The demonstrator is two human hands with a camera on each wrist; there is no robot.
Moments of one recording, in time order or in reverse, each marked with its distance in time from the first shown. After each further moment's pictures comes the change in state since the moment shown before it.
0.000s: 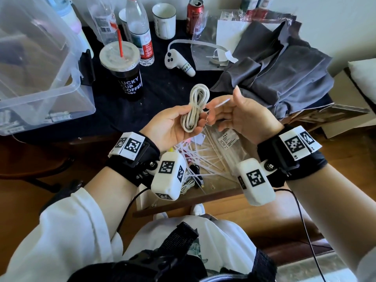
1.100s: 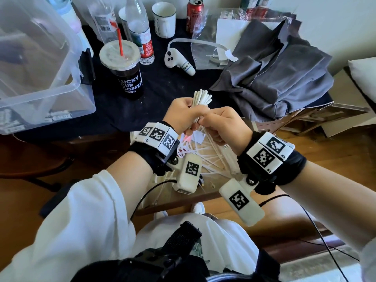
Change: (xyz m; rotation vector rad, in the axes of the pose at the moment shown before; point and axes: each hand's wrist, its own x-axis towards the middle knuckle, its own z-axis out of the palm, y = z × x) left_hand 0.028 -0.007 0.013 0.685 0.284 0.242; right_hand 0.003 0.003 0.050 -0.235 0.262 0.129
